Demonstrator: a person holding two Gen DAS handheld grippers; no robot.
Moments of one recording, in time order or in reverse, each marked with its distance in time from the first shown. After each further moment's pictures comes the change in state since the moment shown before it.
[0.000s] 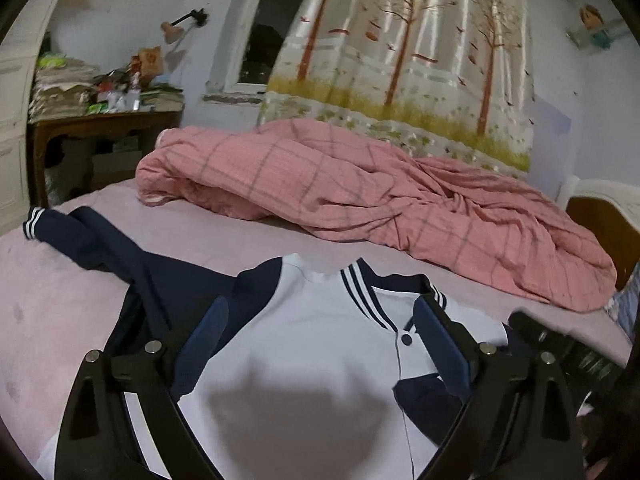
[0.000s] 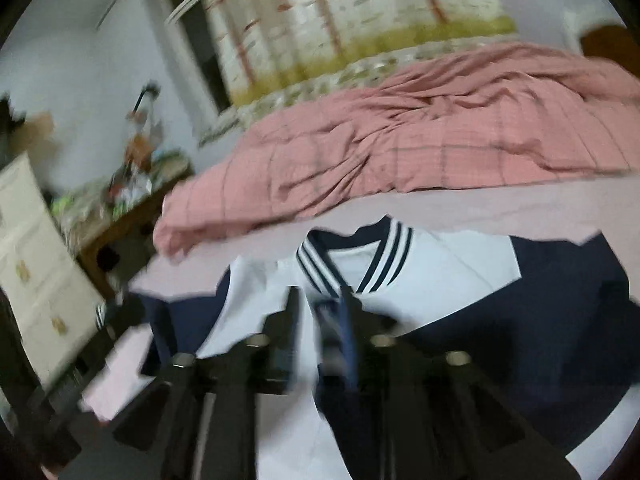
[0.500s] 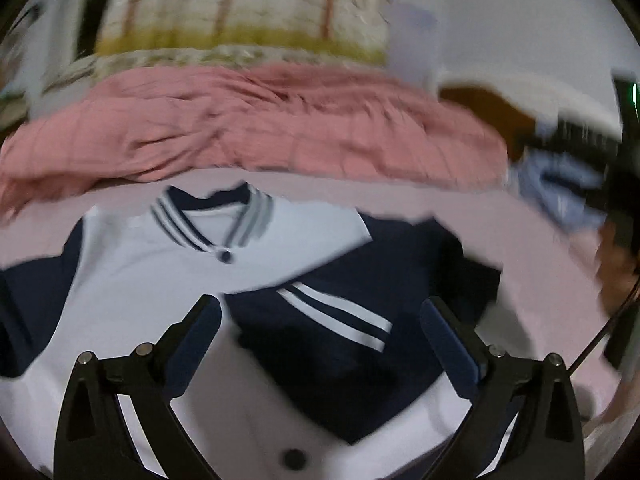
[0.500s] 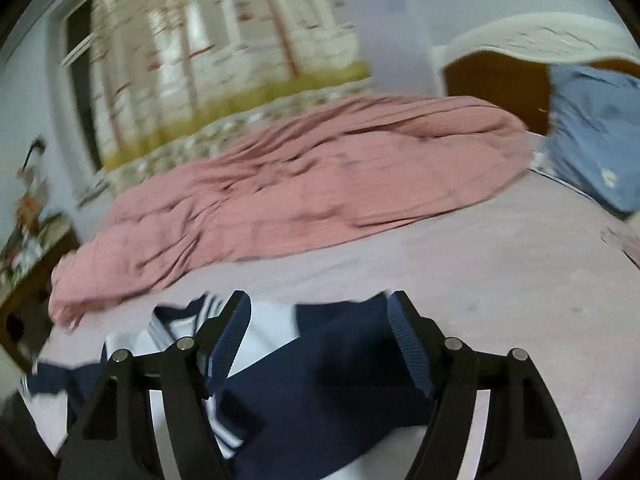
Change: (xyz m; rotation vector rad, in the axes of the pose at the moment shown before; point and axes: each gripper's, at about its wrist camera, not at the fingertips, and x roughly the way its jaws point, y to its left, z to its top) left arm 0.014 -0.135 -0.058 0.352 0.330 -0.415; right arm -0.130 -0.098 0.077 0.104 -0.142 -0.488
